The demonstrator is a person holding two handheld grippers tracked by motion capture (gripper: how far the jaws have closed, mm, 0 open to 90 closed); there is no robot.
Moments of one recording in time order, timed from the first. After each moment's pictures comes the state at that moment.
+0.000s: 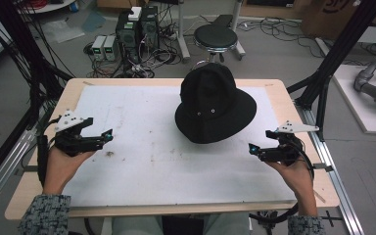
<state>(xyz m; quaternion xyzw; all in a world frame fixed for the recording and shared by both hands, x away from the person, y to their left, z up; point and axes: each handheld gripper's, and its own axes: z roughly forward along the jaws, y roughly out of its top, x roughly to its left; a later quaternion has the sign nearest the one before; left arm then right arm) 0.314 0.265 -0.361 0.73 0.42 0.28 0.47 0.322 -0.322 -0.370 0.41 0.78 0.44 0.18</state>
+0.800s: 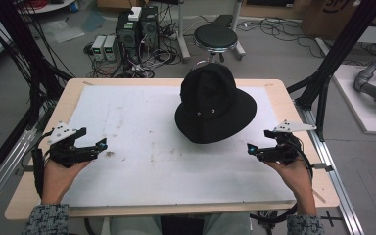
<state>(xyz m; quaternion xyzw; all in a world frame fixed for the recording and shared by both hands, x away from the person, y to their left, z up) 0.300 0.280 -0.386 0.71 0.44 0.28 0.48 0.323 -0.317 -0.368 0.40 0.79 0.44 0.18</state>
